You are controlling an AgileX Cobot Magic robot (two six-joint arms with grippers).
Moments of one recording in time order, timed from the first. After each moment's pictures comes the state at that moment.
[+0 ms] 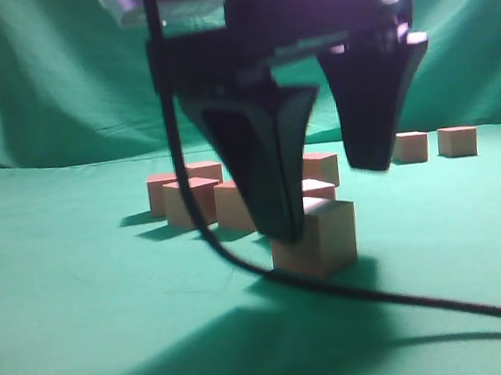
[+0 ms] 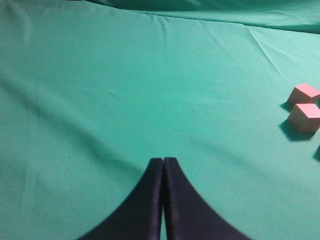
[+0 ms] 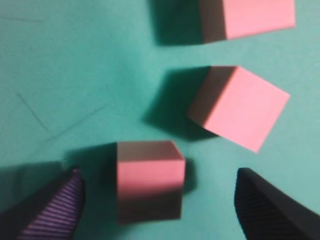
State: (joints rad) left arm -0.01 -0.01 0.02 -0.09 0.35 -0.02; right arm 0.96 1.78 -1.10 -0.27 0.91 0.28
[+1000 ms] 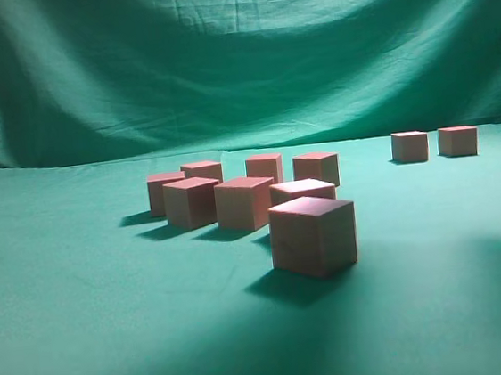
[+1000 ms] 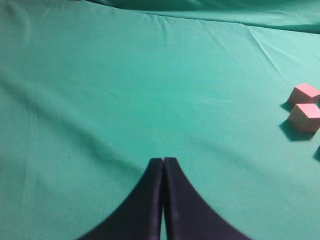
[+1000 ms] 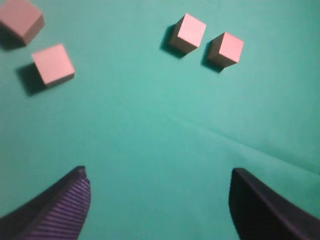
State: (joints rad) left arm -0.01 -0.01 0.02 -0.09 0.35 -0.02; right arm 0.58 1.56 -1.33 -0.43 1.07 0.32
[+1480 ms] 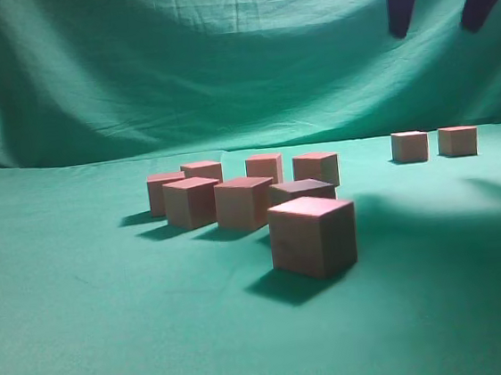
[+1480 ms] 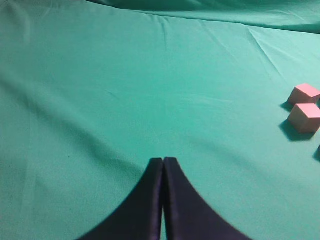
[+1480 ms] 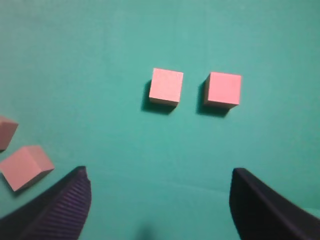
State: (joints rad) left arm -0.01 -0.01 0.02 -0.09 0.35 -0.02; right arm 0.24 1.78 -1.48 0.00 0.89 0.02
